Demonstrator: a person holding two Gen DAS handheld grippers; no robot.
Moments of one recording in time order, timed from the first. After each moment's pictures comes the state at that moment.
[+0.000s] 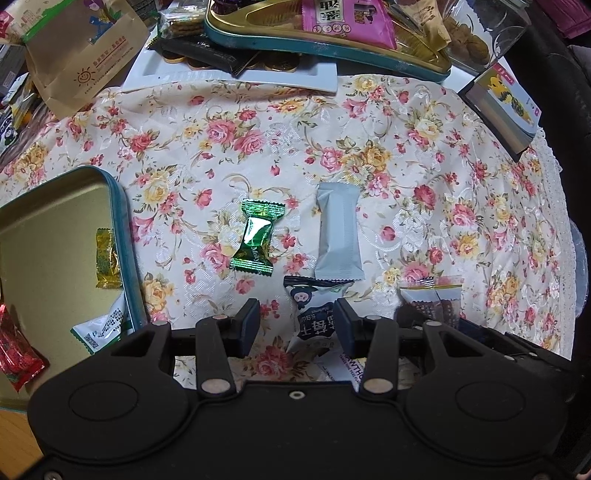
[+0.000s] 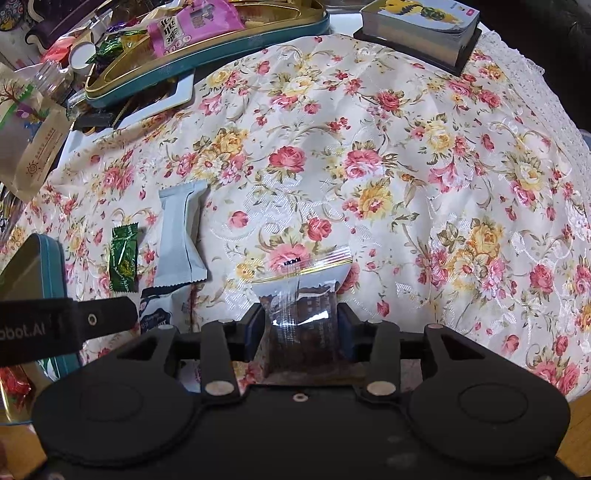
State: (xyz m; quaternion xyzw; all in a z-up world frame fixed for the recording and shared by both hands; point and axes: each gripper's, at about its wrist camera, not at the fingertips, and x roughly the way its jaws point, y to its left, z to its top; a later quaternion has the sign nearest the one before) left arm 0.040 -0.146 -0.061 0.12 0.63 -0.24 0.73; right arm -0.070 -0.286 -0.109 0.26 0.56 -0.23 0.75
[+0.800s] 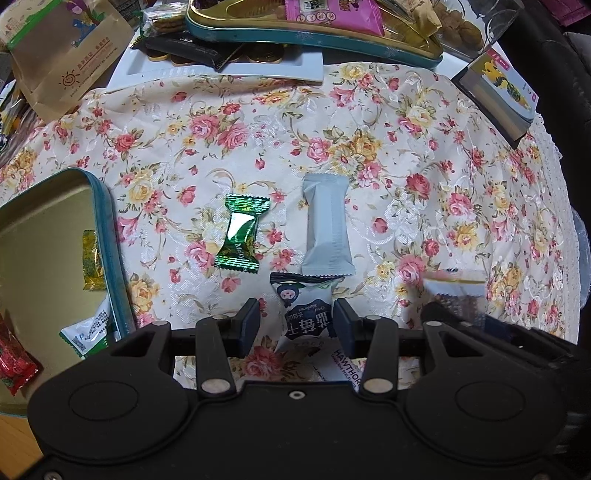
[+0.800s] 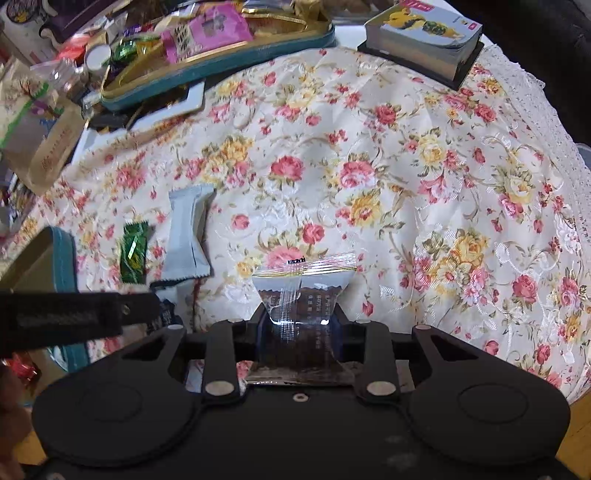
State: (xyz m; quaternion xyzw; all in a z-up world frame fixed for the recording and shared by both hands) left arm 0.032 -0.159 -0.069 0.14 0.63 -0.24 0.73; right arm -0.081 -0.296 -0.082 0.26 0.55 -0.22 0.77
